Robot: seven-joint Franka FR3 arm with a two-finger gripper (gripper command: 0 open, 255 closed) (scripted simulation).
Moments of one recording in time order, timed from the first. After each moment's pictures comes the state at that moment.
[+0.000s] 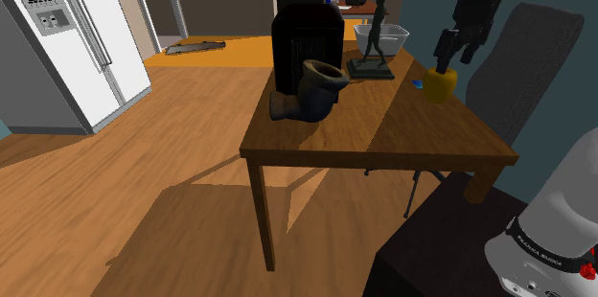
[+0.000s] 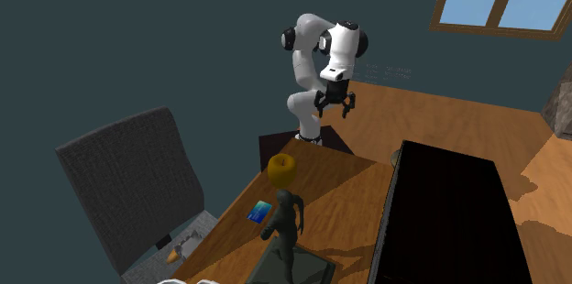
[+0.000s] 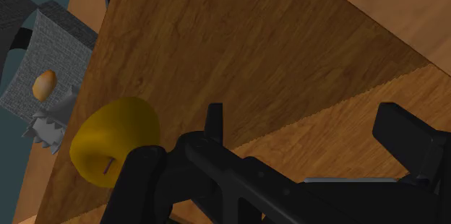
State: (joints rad) arm -0.01 -0.81 -0.03 -2.41 -0.12 1.65 0.17
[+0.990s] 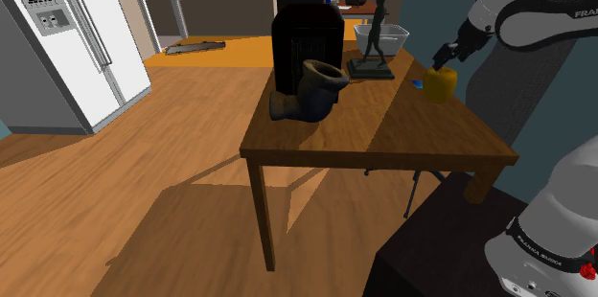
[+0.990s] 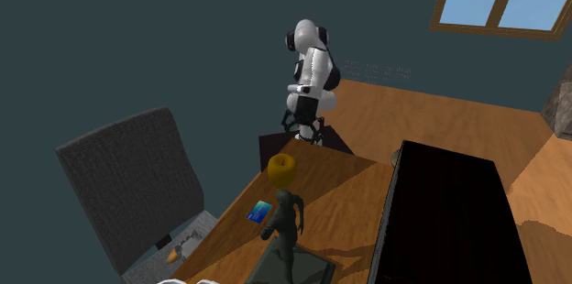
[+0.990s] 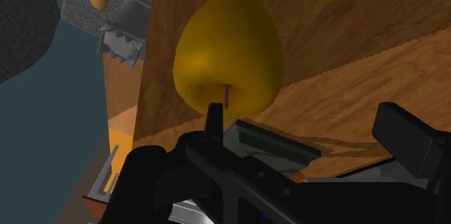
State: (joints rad) arm -0.22 -0.83 -0.18 -2.70 -0.43 2.38 0.18
